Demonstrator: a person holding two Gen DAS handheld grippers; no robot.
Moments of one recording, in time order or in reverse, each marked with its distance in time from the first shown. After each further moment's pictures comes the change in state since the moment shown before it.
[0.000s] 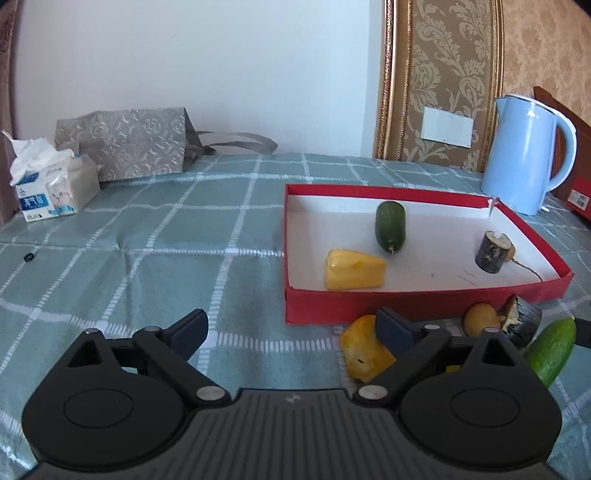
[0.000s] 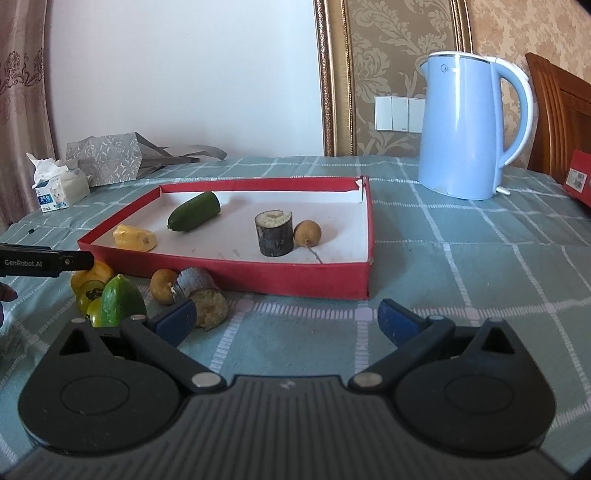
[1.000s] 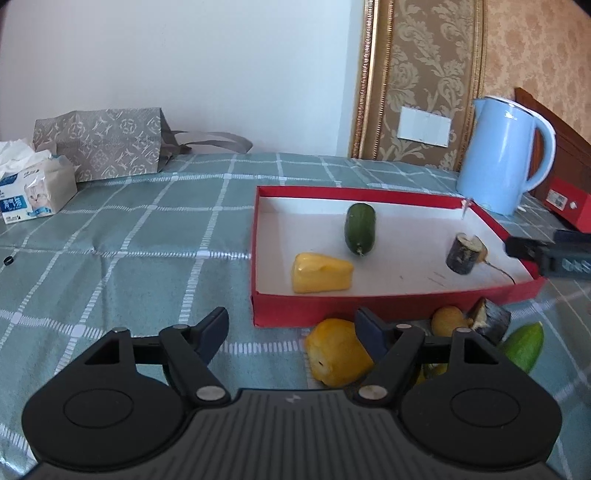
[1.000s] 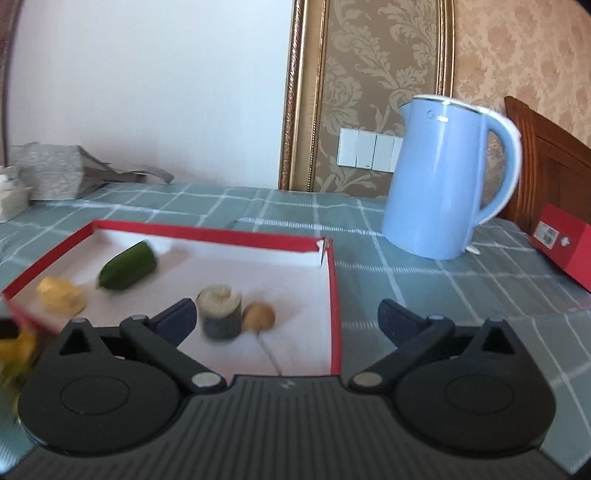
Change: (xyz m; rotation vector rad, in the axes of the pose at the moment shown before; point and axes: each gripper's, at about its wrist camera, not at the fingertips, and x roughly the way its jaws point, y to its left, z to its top) left arm -0.007 -0.009 0.004 0.012 0.004 -0.066; right arm 0.037 0.006 0.052 -0.066 -0.056 -0.199
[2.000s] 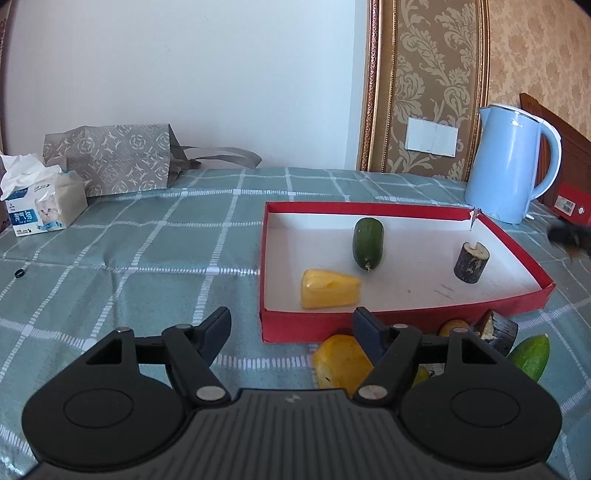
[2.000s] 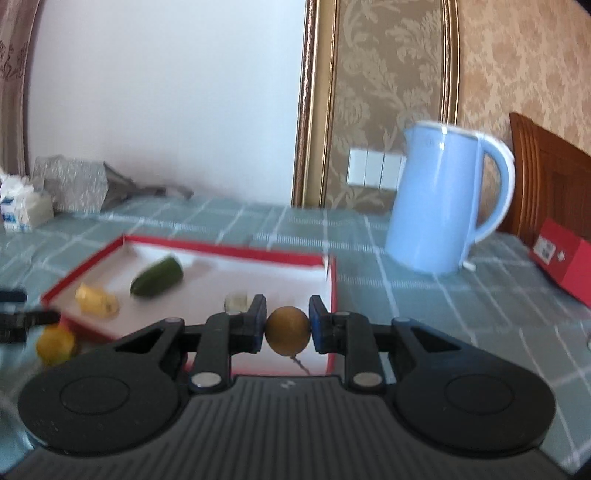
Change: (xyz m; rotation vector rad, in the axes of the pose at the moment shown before) left arm 0.000 -0.003 0.007 0.000 -0.044 0.042; right arm -0.033 -0.006 0.022 -0.010 -0.039 0.051
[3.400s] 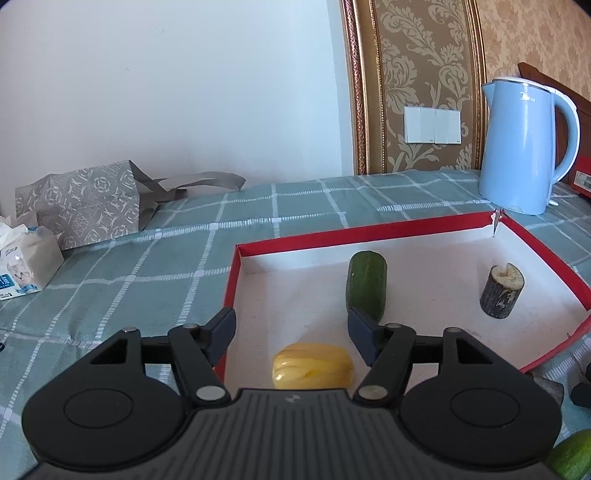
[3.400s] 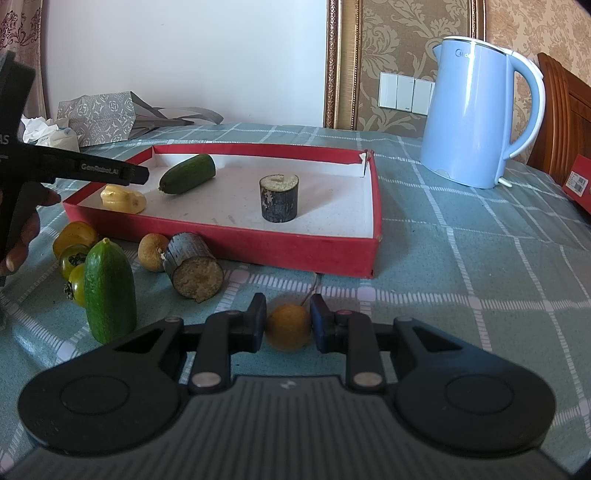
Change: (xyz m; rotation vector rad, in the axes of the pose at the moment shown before) left arm 0.061 -0.036 0.039 0.125 -0.015 0.063; right arm 0.004 0.010 -0.073 0.004 0.197 0.106
